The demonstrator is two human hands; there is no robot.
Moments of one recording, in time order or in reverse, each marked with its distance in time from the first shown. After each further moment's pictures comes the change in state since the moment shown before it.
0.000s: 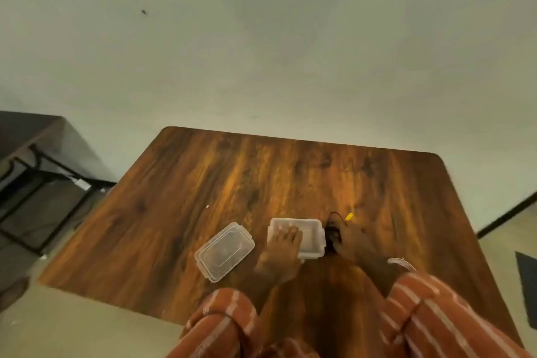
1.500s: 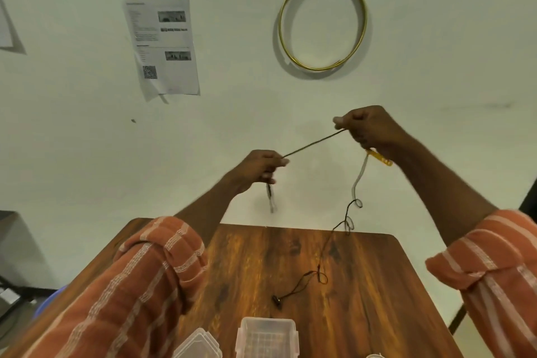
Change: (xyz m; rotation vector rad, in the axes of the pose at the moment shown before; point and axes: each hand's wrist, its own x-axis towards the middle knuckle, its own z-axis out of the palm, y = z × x) left_hand 0.099 0.007 -0.376 -1.147 0.249 0.248; right_hand -0.014 -0.081 -0.468 0.798 0.522 -0.271
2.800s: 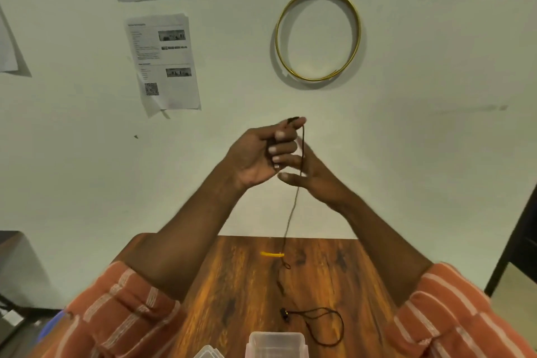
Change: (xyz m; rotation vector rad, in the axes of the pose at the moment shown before) left_hand -0.052 0.100 0.011 -0.830 -0.397 0.058; right_hand -0.035 0.023 0.113 0.178 -0.273 -0.097
